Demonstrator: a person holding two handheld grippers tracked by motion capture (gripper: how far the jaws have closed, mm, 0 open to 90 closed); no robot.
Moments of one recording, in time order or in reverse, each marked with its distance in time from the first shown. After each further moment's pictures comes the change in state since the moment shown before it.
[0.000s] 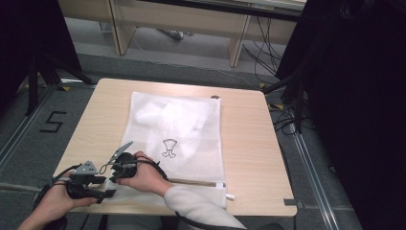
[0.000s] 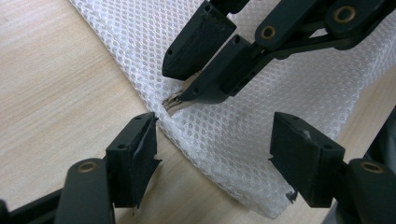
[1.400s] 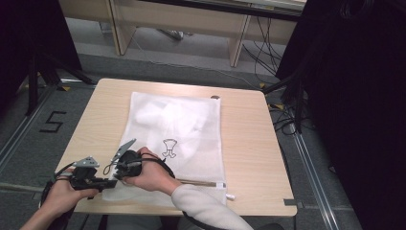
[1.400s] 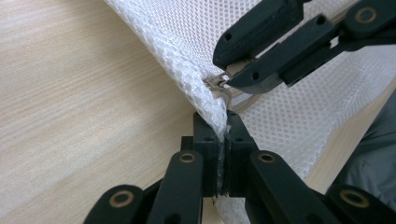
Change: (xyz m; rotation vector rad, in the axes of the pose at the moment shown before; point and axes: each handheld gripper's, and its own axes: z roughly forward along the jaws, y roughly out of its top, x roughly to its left) left arm -0.001 0.014 0.000 -0.039 -0.047 -0.139; right arm 0.010 0.004 -0.039 0.012 -0.041 -0.088
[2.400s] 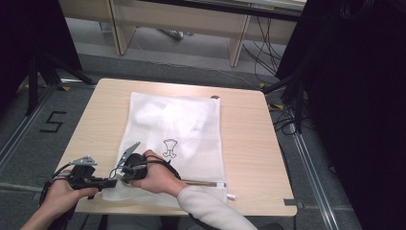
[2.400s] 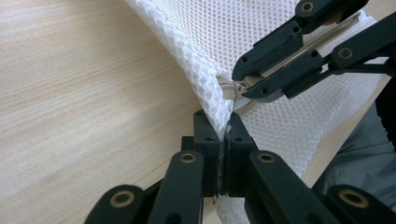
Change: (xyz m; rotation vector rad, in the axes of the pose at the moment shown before) left arm -0.003 0.001 -0.004 -0.035 -0.044 -0.081; right arm 0.001 -0.015 -0.006 0.061 -0.003 0.000
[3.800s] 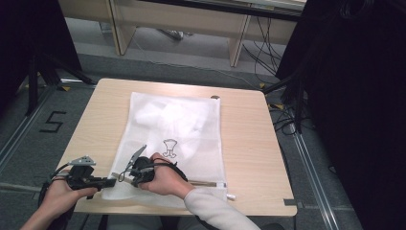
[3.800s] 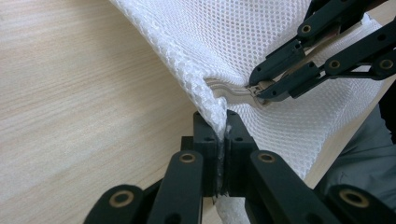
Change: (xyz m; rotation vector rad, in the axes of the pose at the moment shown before) left arm 0.000 0.000 -0.003 -0.015 0.016 0.000; right arm -0.005 -0.021 -0.002 0.072 0.012 0.020
